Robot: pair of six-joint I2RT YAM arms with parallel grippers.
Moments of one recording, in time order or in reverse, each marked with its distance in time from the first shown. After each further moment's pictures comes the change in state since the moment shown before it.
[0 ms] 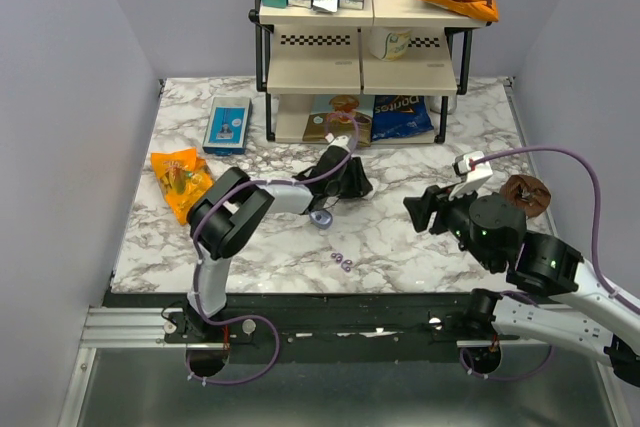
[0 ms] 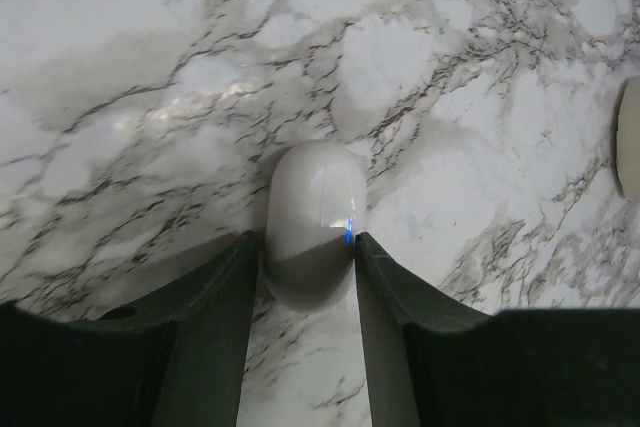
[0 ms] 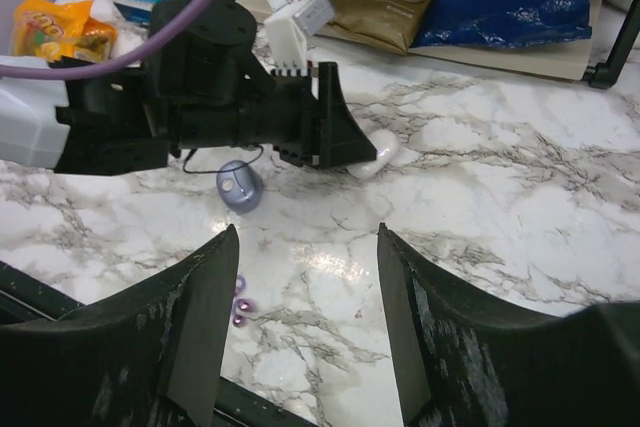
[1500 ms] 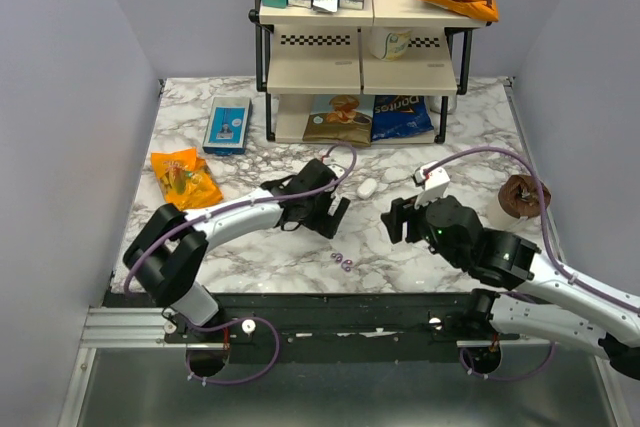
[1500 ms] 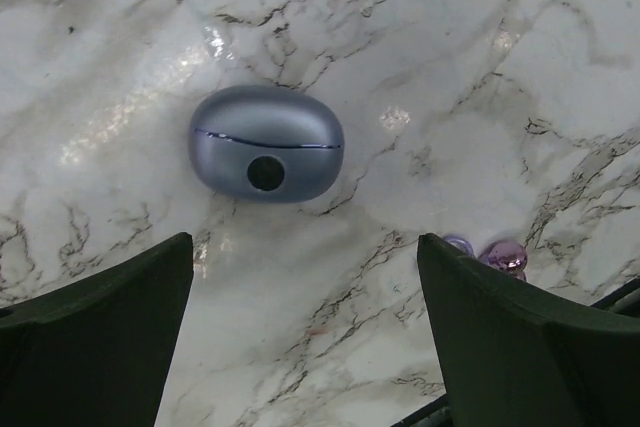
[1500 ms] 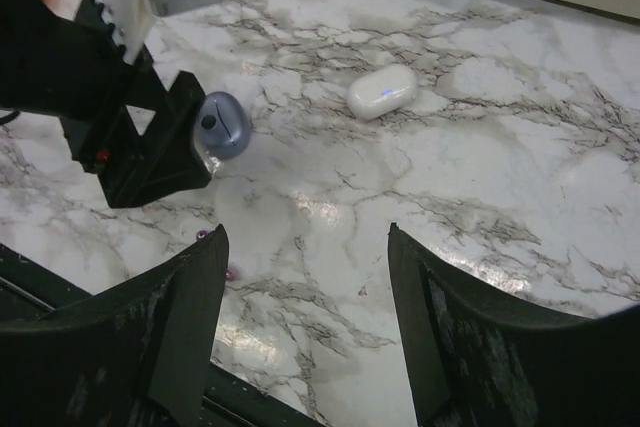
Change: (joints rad) left arm -0.016 -0.517 -0.209 -0.713 -0.042 0.467; right arm -0.001 0.121 -0.157 0.120 -0.073 -0.005
